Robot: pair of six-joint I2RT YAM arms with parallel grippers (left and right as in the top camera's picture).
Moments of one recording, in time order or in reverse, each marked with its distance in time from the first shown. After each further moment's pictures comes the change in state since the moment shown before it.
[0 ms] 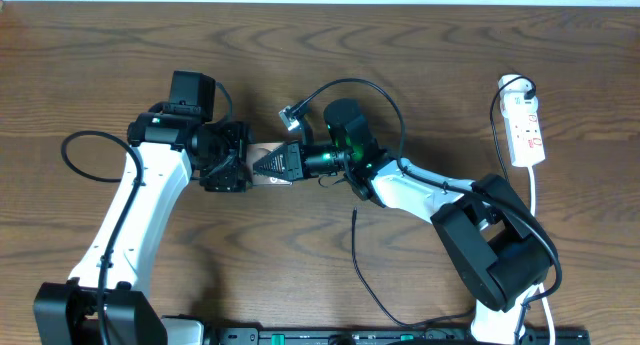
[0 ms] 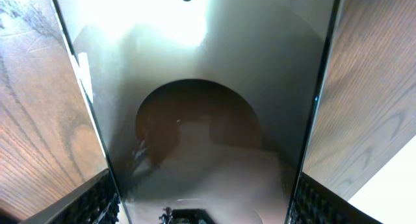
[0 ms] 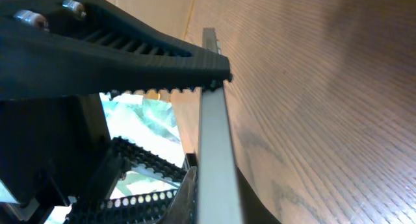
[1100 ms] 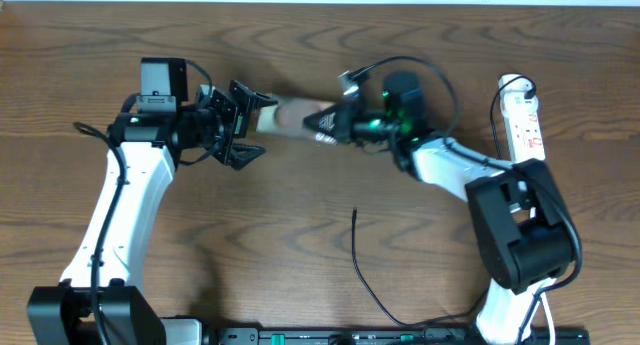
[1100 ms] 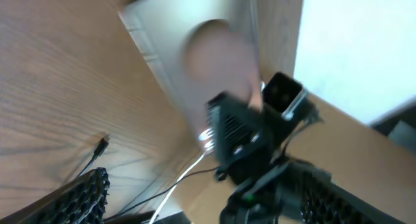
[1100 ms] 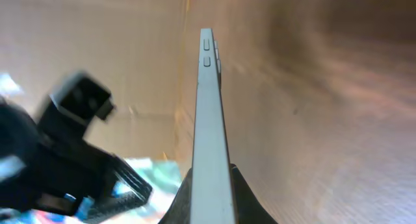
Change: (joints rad) left arm 0.107 0.000 0.001 0.275 0.489 0.500; right arm -0.282 0.005 0.000 0.041 -0.029 0.144
